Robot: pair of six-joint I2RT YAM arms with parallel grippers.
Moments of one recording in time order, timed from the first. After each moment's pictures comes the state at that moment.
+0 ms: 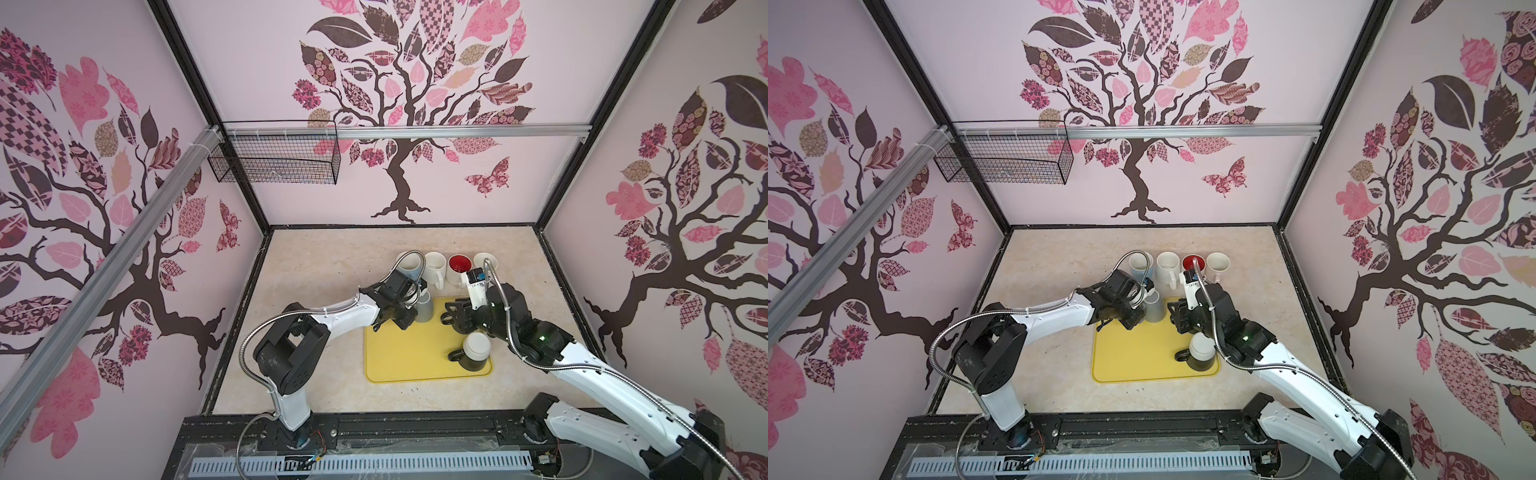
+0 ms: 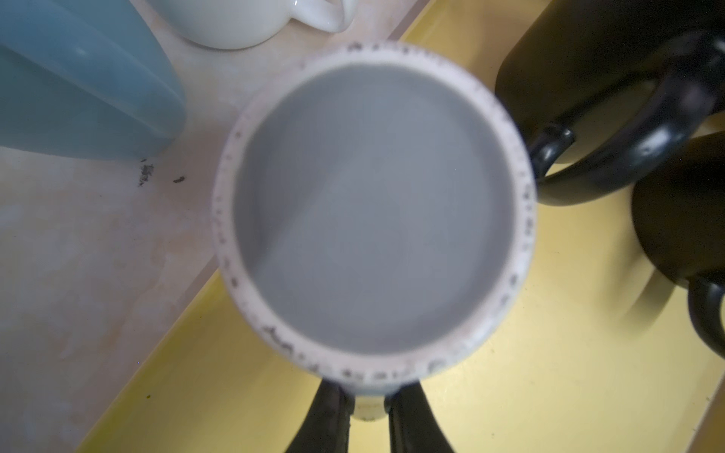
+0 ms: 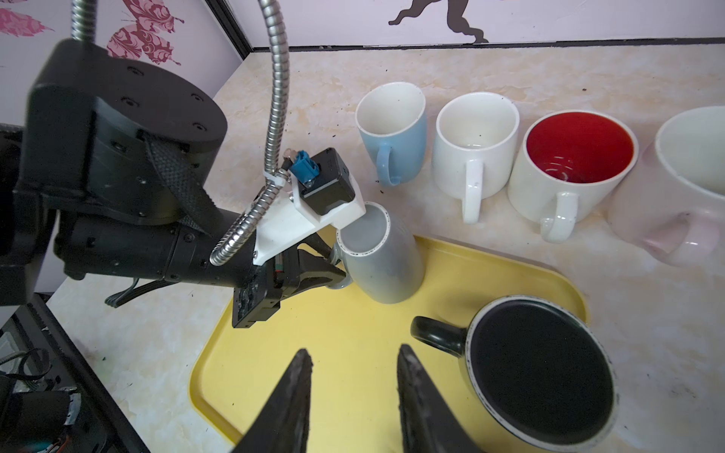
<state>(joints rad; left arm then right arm) -0.72 1.79 1.13 -0.34 0.11 0.10 0.67 0.95 0.76 -0.33 0.00 0.35</state>
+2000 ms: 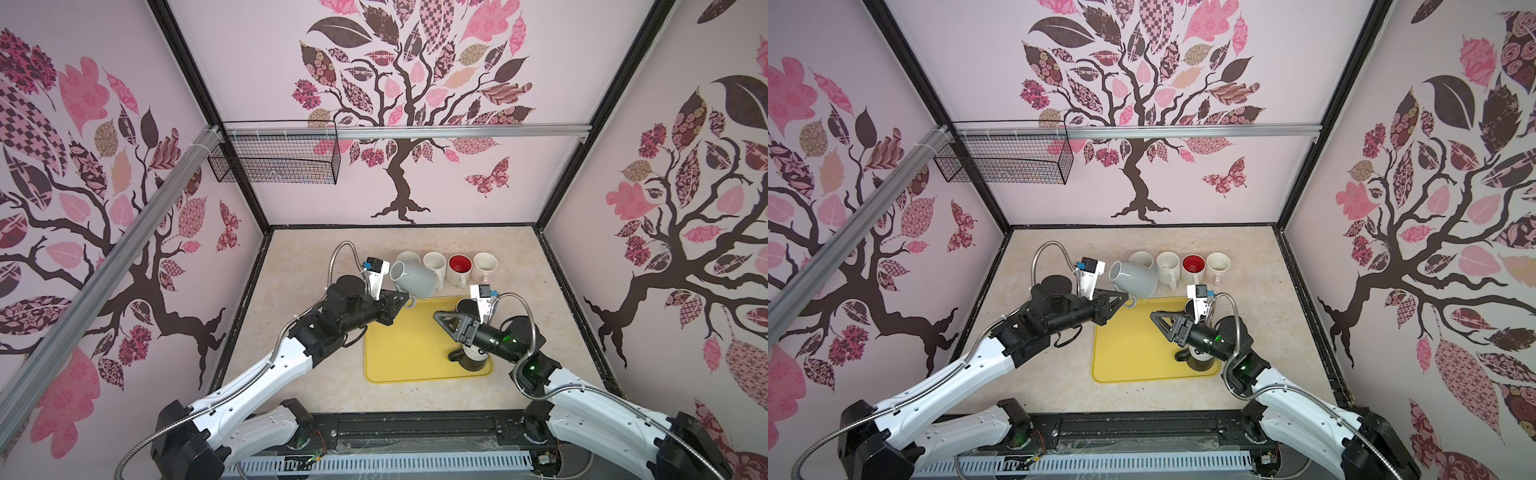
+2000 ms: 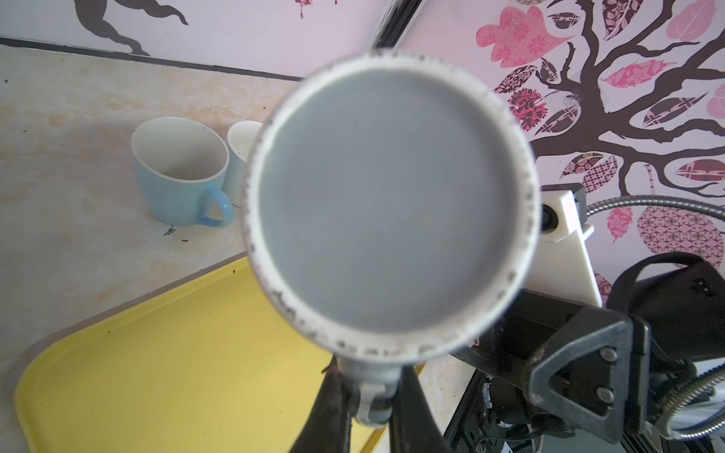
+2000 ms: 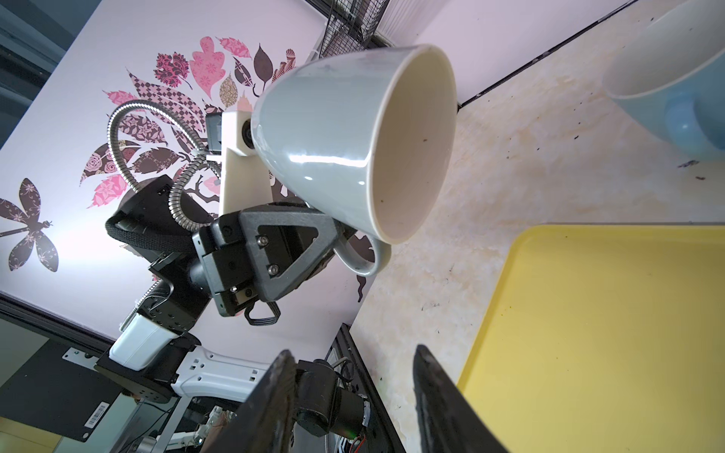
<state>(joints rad) -0.73 1.07 0.87 -0.15 0.21 -0.52 0.67 0.88 0.30 0.68 -0.42 1.03</state>
